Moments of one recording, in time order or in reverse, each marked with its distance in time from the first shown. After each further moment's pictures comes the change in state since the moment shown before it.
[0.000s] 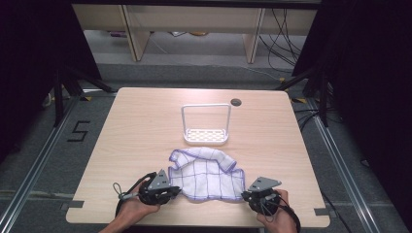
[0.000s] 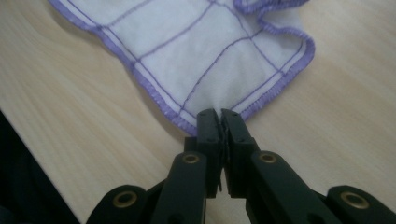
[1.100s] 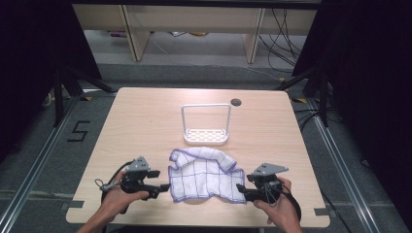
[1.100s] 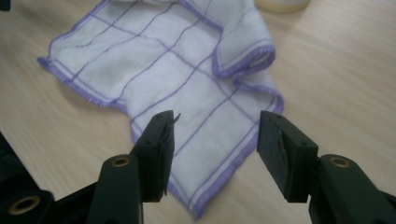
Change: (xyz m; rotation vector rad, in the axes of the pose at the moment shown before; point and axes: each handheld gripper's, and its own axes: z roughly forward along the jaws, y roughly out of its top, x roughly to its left) left arm 0.026 -0.004 -0.030 -0.061 -0.032 -0.260; right arm -0.016 0.026 -0.010 -0.088 0.026 0.115
